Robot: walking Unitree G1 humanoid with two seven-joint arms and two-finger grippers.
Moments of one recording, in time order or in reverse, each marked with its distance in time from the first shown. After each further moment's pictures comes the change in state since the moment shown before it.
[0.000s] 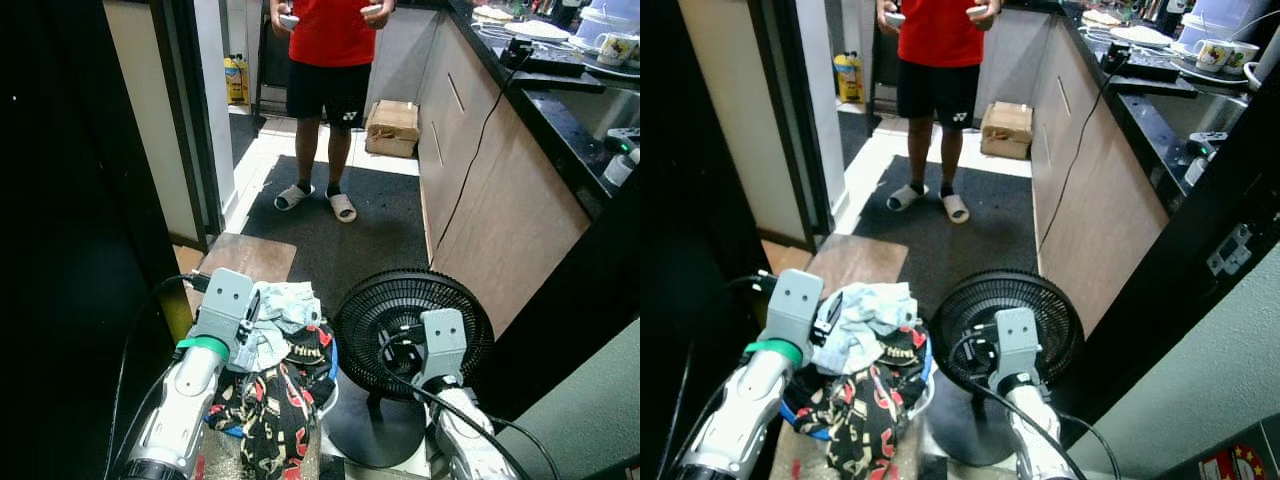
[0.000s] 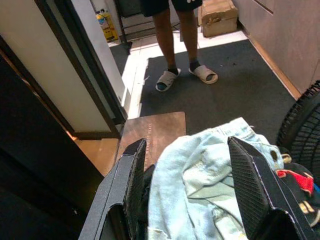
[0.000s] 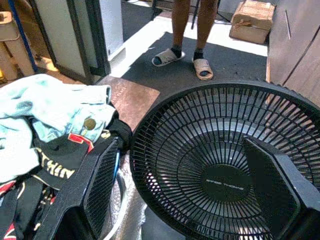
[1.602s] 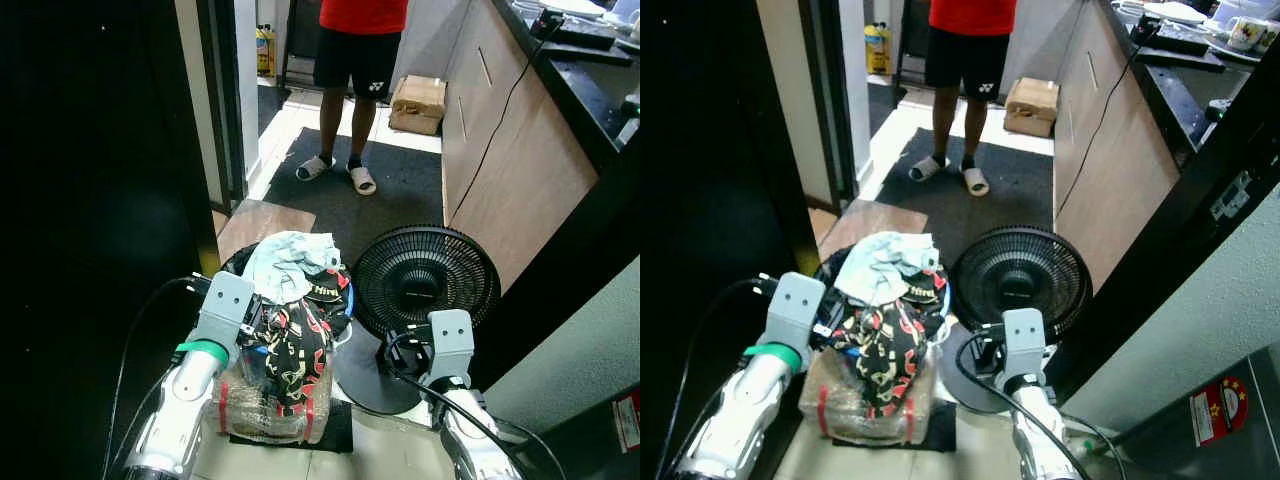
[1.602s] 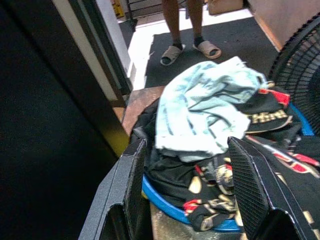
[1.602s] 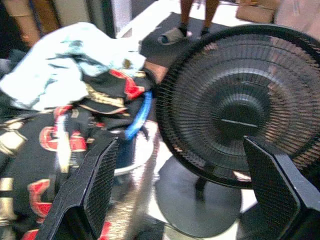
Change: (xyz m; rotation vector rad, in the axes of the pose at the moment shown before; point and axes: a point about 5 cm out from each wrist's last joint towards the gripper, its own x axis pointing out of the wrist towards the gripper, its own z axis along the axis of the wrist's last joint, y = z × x) left arm -0.003 0.006 0.001 0.024 -0.003 -0.003; right arm 0.001 -0.005 0.001 0.028 0.005 -0.055
